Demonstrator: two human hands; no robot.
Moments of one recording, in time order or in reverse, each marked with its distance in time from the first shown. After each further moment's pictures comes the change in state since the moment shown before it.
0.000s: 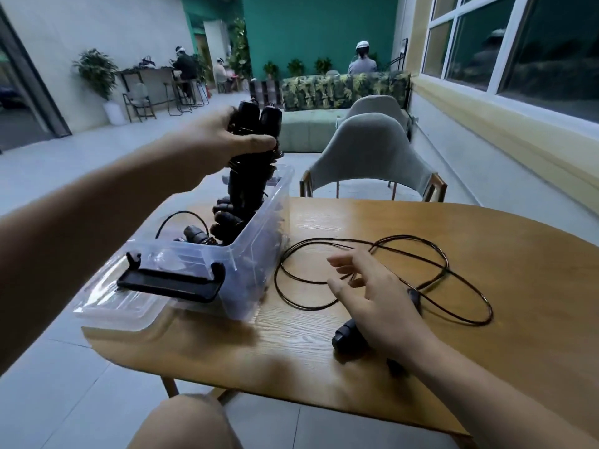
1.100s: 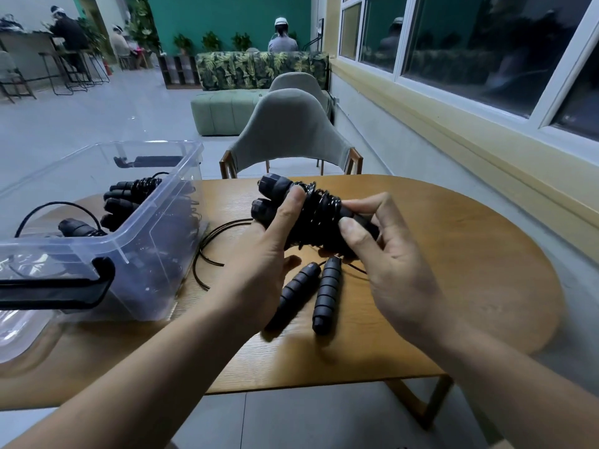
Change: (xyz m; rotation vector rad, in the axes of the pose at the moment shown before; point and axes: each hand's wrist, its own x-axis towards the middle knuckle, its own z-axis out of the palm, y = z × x) left_hand -0.107 -0.004 0.223 -0.854 -0.160 -0.251; right_hand -0.050 -0.012 -0.085 0.438 0.265 0.069
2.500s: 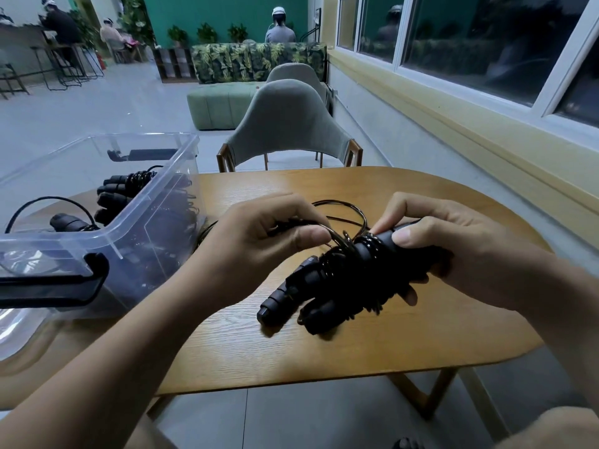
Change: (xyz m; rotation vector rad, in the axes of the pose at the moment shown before) left_hand 0.004 0.020 -0.037 0.765 -0.402 0.630; right_hand 0.016 -0.034 -0.077 0.032 -0.481 0.312
